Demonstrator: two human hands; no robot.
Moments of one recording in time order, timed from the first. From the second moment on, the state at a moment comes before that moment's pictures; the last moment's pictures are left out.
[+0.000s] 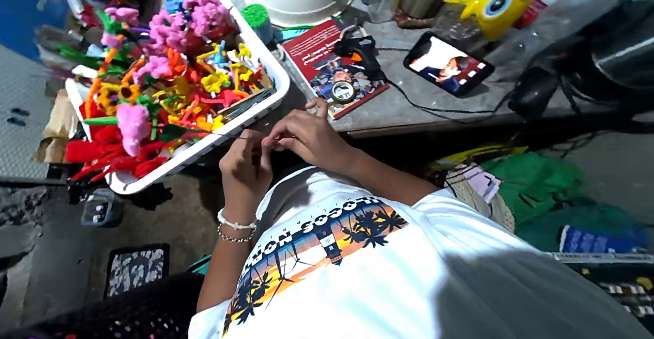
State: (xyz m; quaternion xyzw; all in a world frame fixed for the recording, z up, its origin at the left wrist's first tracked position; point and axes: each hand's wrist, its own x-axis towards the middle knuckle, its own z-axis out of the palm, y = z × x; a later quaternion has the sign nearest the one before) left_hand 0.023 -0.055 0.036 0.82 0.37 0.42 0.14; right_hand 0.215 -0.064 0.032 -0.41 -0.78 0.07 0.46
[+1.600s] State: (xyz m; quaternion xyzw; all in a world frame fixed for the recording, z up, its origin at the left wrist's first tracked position) left_hand 0.020 -0.048 0.036 0.79 0.30 0.49 0.19; right_hand 0.271 -0.027 0.016 -0.56 -0.71 0.09 0.43
